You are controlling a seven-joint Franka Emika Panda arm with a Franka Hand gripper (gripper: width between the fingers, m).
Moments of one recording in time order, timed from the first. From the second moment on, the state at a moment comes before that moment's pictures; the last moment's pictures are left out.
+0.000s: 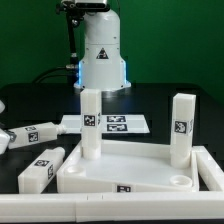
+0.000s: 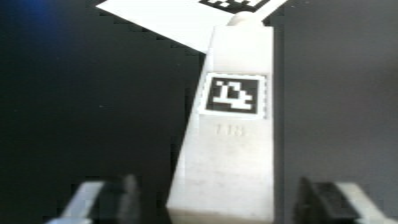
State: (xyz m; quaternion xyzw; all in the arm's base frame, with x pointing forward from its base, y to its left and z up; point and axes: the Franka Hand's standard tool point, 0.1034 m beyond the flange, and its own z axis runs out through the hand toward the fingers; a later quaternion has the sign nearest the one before) arm 0.430 -0.217 0.017 -0.77 0.39 0.47 0.21
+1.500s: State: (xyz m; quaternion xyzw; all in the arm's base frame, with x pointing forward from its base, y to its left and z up) arm 0.458 -0.188 0.081 -0.88 0.31 0.32 0.18
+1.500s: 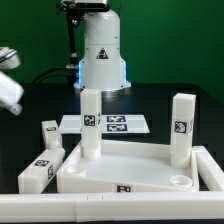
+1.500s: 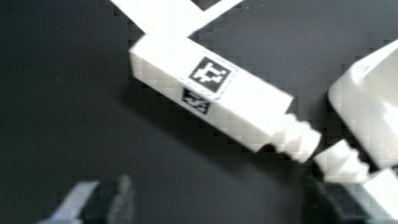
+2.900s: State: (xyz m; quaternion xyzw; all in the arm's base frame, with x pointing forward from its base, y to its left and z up) arm 0.447 -0.148 0.041 -0.98 -0.18 0.07 0.09
